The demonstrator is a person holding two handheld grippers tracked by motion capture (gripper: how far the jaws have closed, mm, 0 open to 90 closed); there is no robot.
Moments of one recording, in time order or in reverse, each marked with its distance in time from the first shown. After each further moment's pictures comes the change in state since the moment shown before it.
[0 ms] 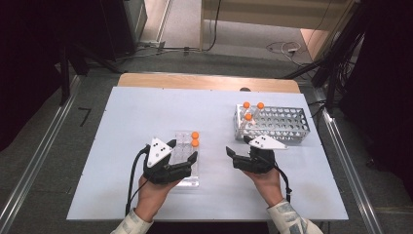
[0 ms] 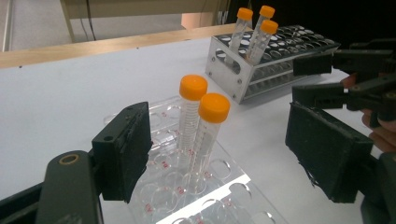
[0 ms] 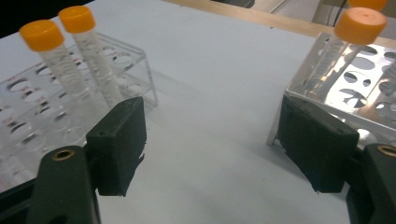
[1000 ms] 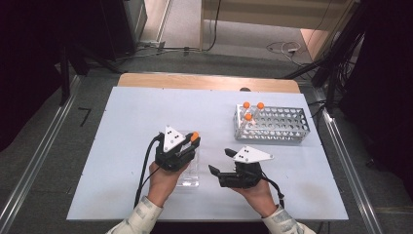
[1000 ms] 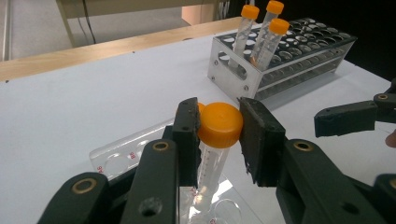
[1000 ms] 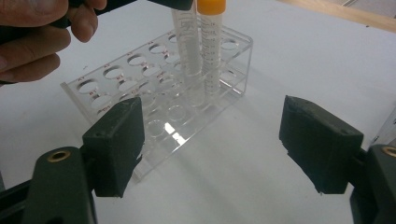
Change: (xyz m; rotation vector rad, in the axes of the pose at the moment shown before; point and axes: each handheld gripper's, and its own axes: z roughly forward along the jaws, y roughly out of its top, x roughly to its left) left arm -0.004 0.019 0.037 0.030 0.005 0.047; right arm 0.049 -0.004 -0.007 0.042 0.211 -0.087
